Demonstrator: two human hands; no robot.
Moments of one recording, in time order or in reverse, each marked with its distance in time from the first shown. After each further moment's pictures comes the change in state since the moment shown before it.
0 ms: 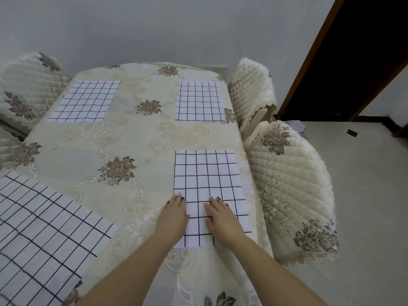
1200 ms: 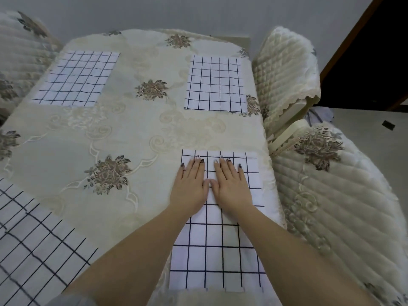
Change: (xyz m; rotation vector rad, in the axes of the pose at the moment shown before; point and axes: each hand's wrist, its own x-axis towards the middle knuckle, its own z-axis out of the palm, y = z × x) left_hand 0.144 -0.004 -0.005 0.067 0.115 -0.019; right_hand 0.160 0.035 -0.014 -0.212 0.082 0.042
